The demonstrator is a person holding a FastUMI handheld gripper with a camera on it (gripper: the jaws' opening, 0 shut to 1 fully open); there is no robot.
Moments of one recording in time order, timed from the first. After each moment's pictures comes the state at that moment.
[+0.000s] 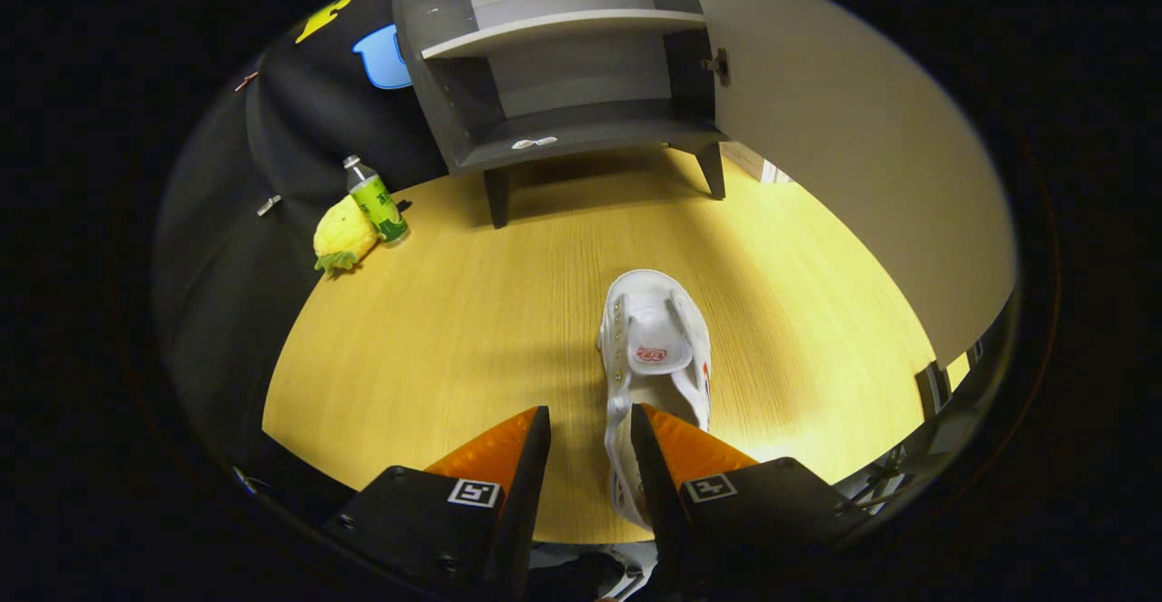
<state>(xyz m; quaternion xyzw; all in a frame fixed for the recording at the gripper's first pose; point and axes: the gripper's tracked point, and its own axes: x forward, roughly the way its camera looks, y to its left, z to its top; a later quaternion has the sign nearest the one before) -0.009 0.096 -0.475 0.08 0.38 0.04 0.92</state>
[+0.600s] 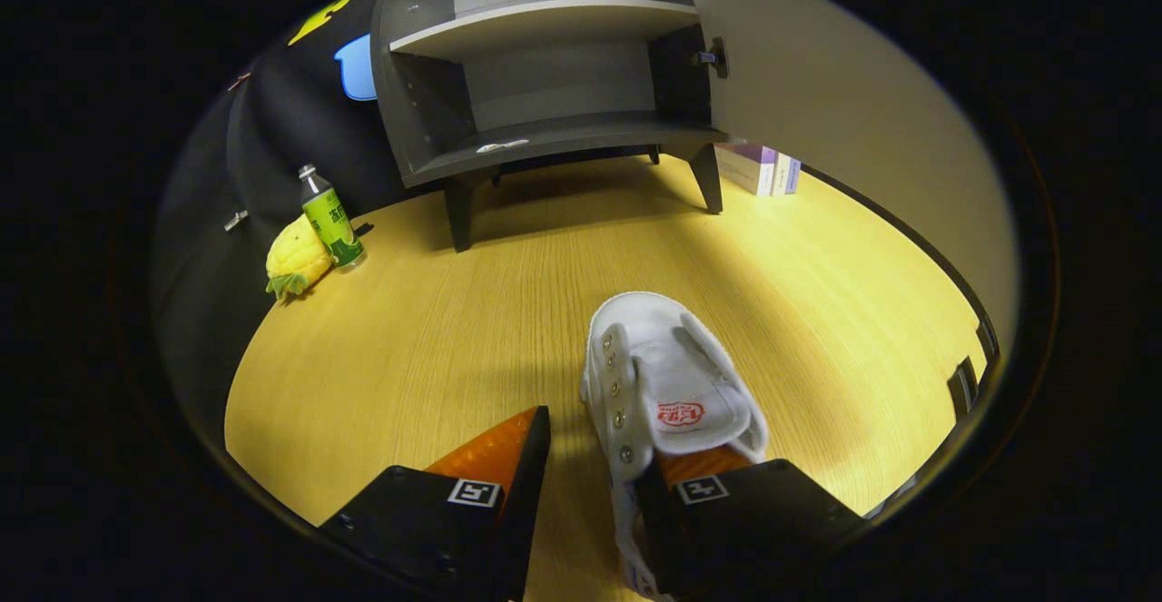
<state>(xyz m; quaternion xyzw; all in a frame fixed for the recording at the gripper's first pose) 0.048 0.099 -0.511 0.08 0.32 0.00 0.95</state>
